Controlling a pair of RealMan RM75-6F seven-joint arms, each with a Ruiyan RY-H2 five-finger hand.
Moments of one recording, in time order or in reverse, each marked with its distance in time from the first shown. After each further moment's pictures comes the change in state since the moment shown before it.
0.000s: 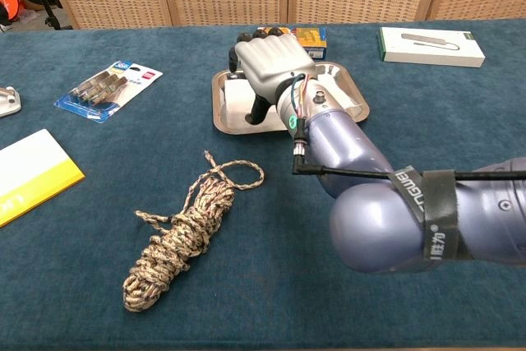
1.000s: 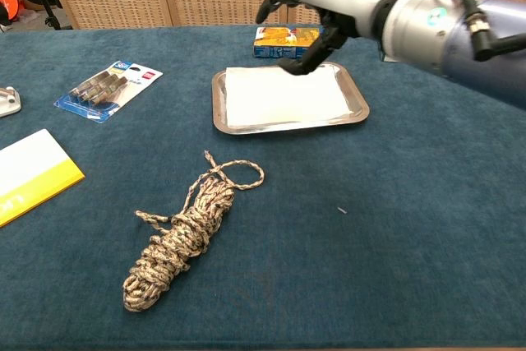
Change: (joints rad) left arm -0.003 -0.009 0.019 -0.011 0.037 0.009 0.044; right arm -0.232 0.611 -0.027 -0.872 0.169 -0.140 0.081
